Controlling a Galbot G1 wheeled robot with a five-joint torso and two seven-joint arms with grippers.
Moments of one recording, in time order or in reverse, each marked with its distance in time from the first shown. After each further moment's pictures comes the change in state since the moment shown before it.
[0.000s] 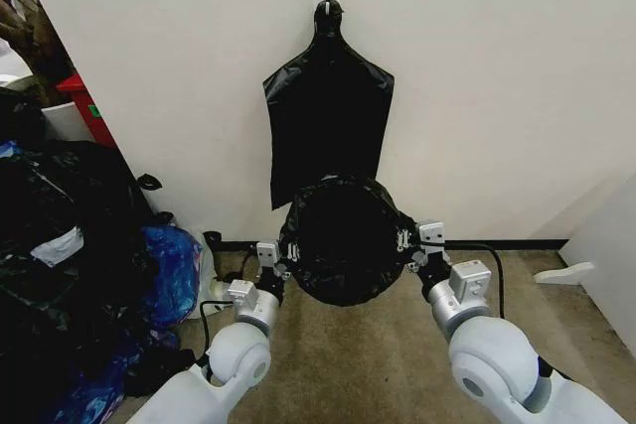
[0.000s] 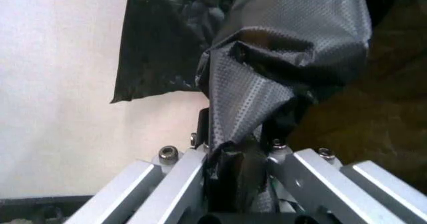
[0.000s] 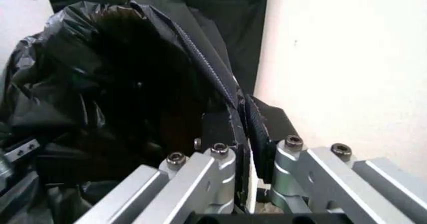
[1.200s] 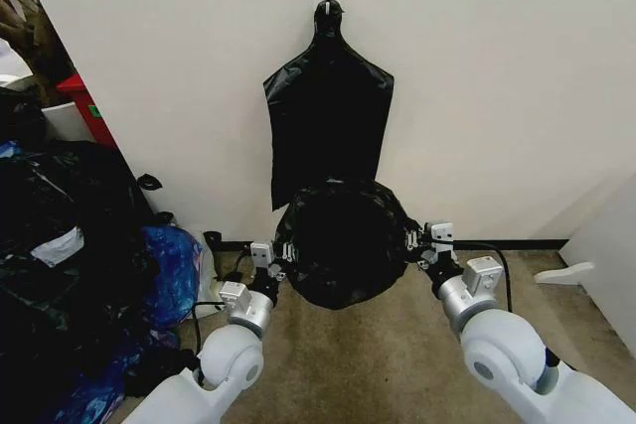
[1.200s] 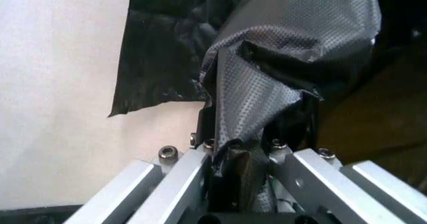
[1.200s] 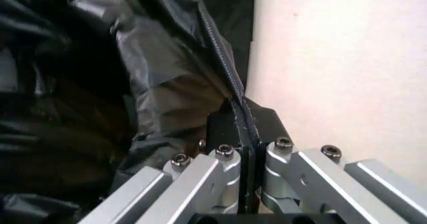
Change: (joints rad) left arm 0.035 0.019 -0.018 -0.048 0.000 -0.029 0.044; right arm -0.005 -0.047 0.072 -0.177 0.072 0.135 -0.221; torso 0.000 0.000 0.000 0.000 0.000
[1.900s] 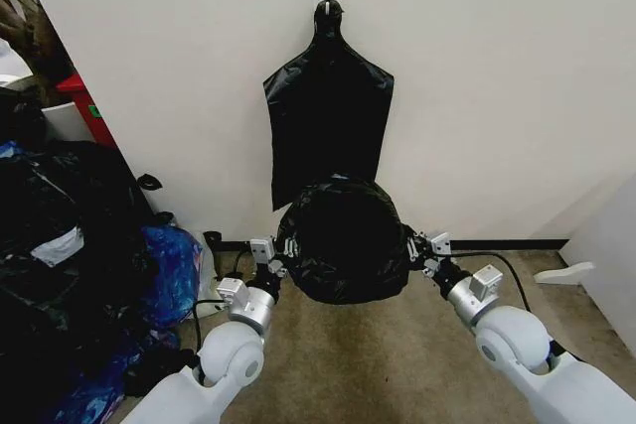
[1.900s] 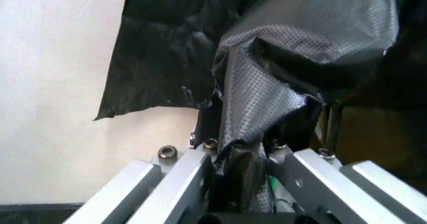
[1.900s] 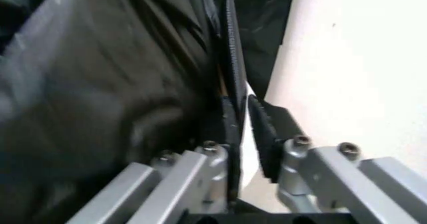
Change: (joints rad) left arm -0.010 -0.005 -0.002 -0.026 -0.091 0.005 0.010; right arm -0.010 0.000 0.032 -0.194 -0.169 0.216 -0.314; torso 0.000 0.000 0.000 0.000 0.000
